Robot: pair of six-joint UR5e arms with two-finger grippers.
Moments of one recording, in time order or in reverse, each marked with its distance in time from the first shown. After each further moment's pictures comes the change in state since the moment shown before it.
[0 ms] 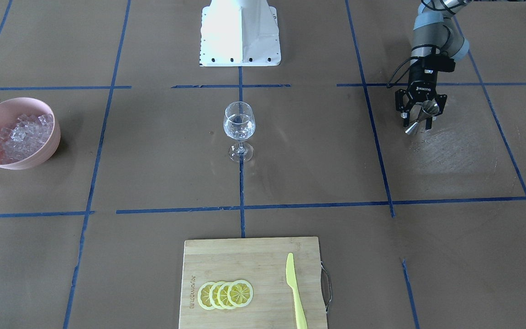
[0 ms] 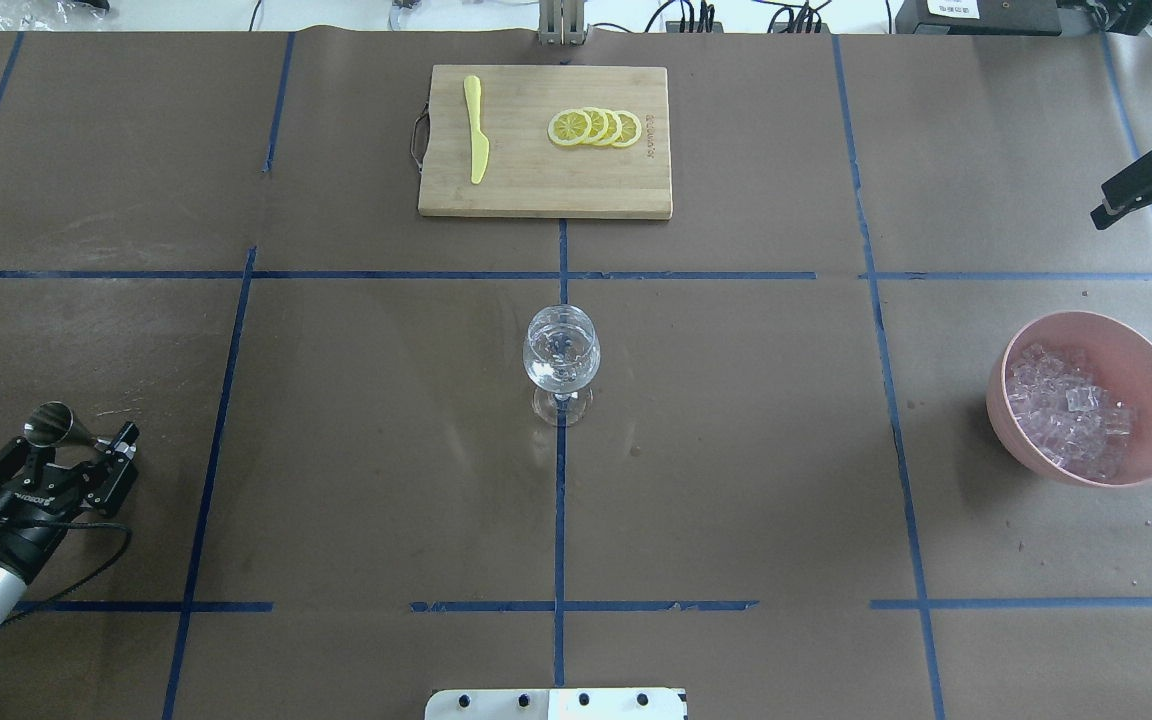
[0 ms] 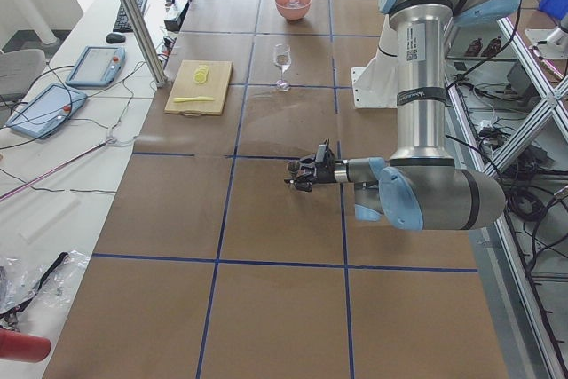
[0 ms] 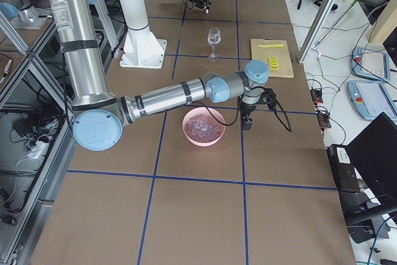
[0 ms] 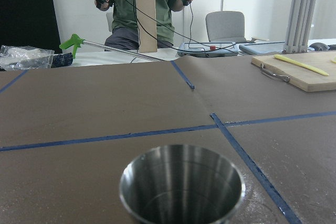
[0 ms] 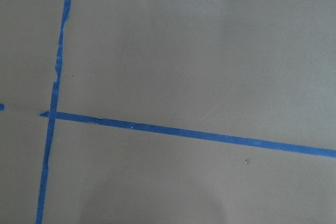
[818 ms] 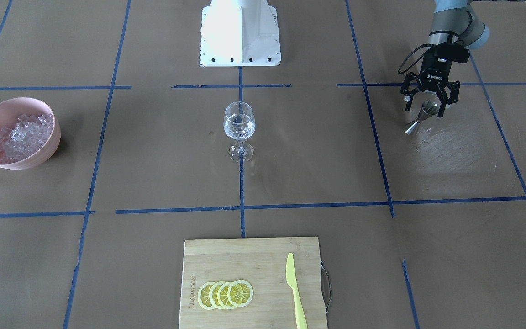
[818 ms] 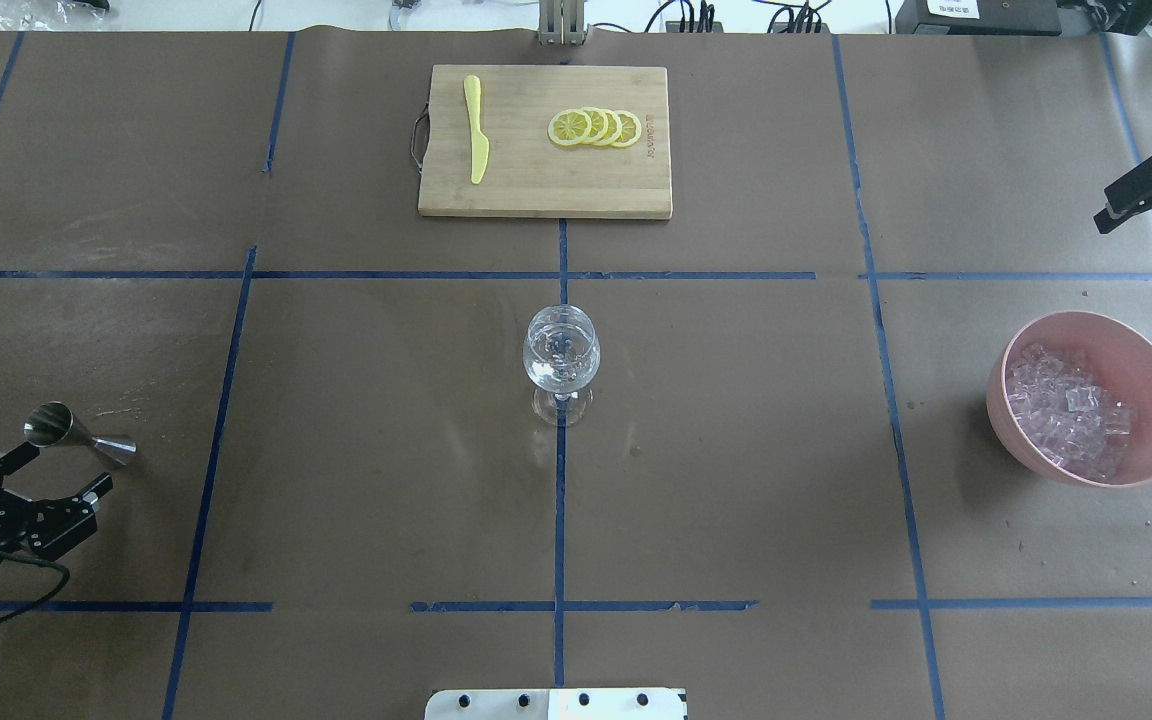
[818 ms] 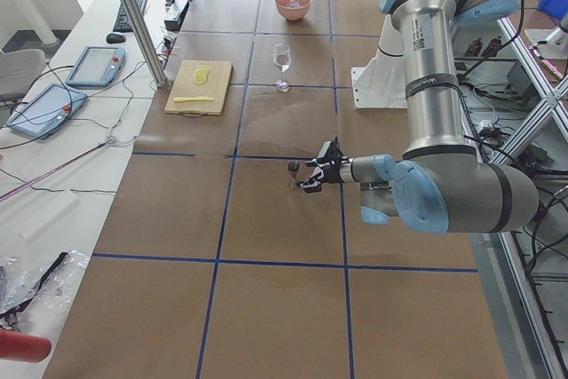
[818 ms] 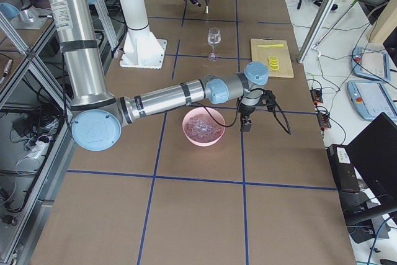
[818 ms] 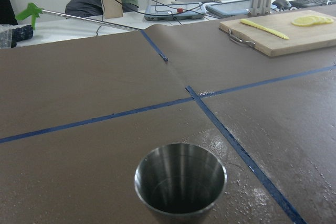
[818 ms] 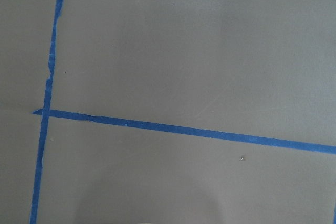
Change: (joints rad) left arm -0.005 0.197 -0.172 -0.032 -0.316 0.161; right arm 0.000 -0.007 -0.006 0.000 -0.001 -0.001
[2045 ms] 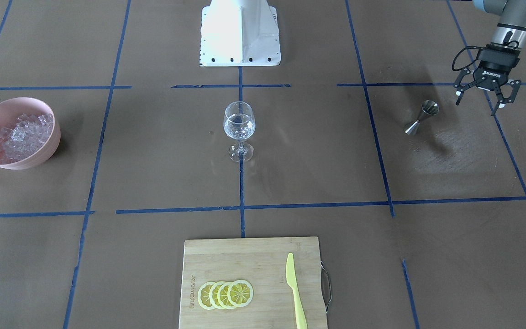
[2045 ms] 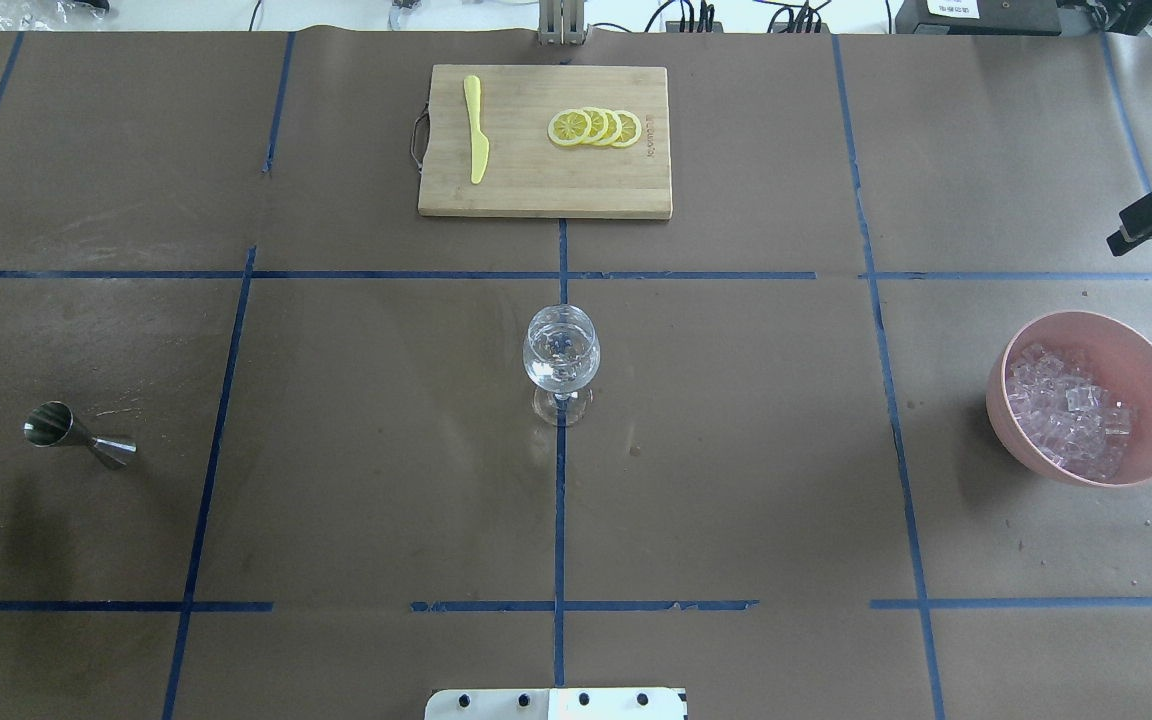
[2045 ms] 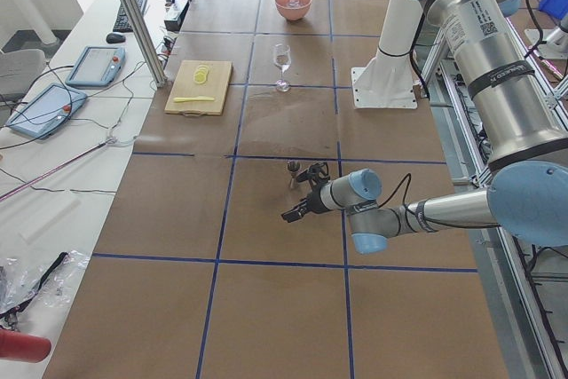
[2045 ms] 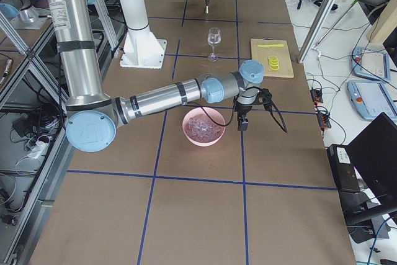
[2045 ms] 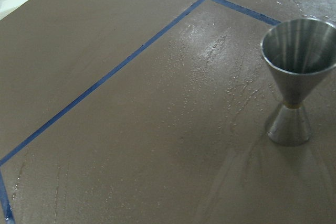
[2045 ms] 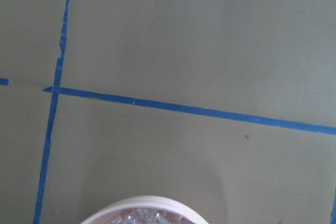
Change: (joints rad) left arm -0.594 0.055 0.030 0.068 -0.711 0.539; right arm -0.018 -0.104 0.136 0.002 -0.003 0.005
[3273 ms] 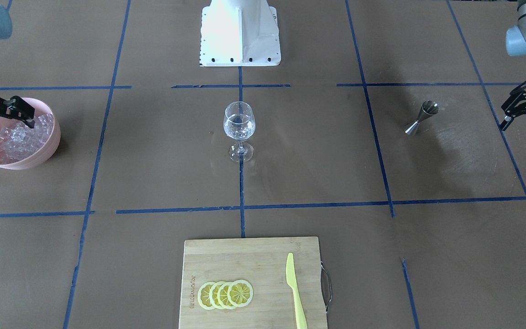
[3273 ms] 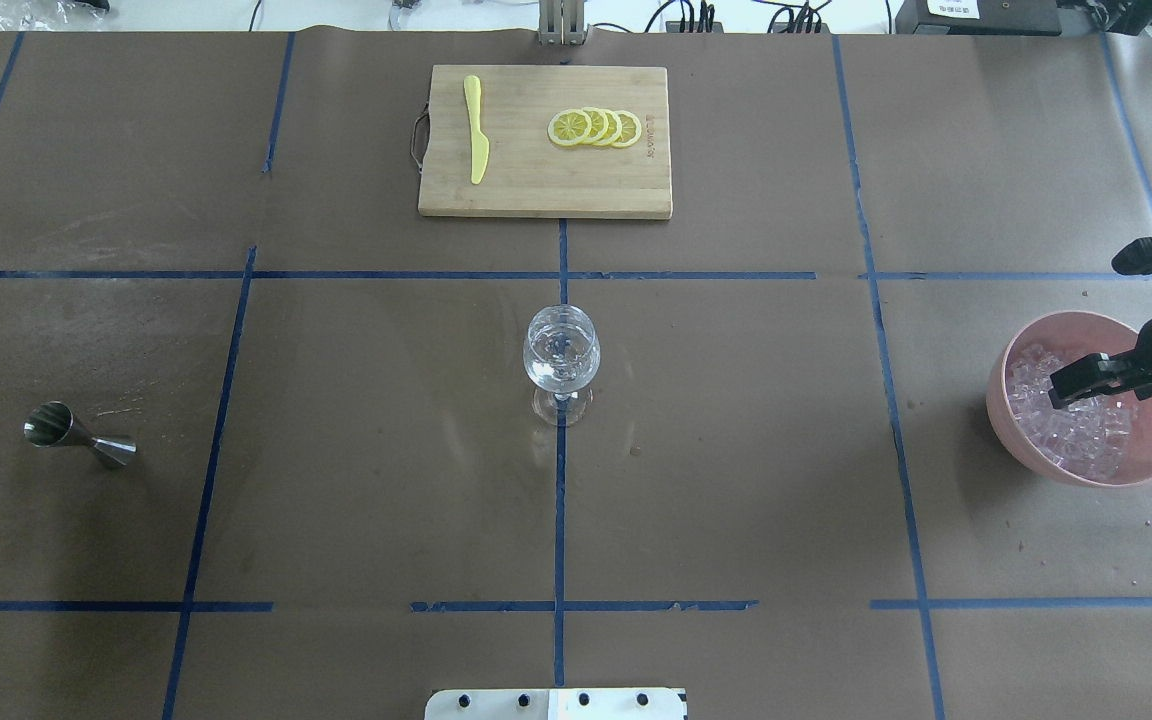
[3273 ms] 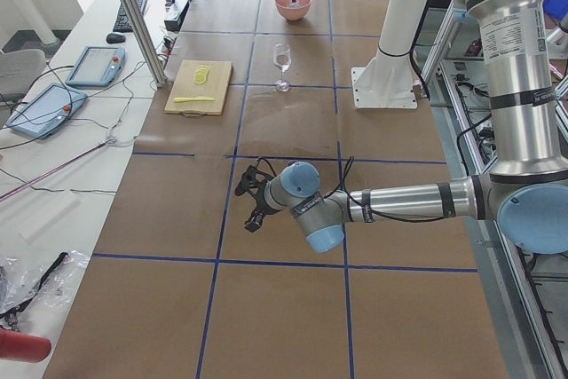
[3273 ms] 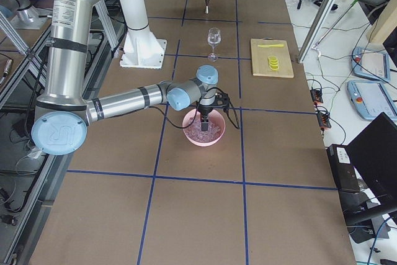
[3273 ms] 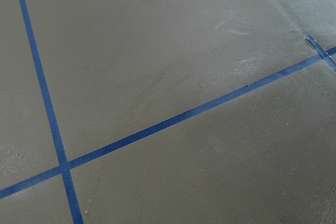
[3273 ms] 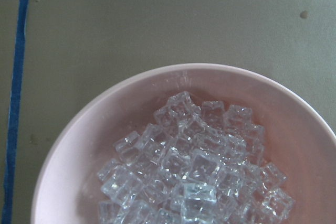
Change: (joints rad) left arm -0.542 -0.252 0.059 0.342 -0.648 -0.193; right arm -0.316 -0.235 0.113 0.252 -0.189 0.366
